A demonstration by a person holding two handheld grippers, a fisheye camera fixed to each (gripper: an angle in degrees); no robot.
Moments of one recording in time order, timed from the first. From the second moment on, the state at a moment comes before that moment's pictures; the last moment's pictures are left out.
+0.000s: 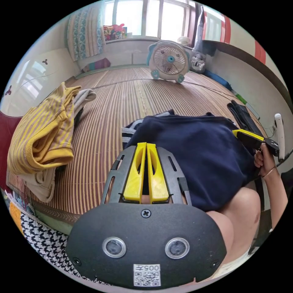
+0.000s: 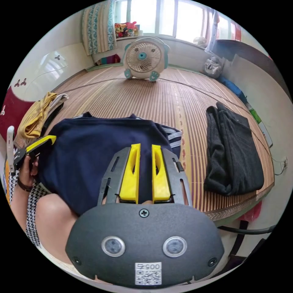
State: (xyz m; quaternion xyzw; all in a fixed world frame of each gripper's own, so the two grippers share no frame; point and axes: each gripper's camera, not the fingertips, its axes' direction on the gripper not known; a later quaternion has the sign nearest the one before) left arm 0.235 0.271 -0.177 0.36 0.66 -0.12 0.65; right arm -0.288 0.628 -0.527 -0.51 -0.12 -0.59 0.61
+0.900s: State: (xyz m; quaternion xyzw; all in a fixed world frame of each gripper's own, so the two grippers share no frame) left arm 0.228 0.292 -0.138 0.33 0.66 -0.17 0.65; right arm -0.235 0.560 -0.474 -0.56 -0.12 -0.50 0.65
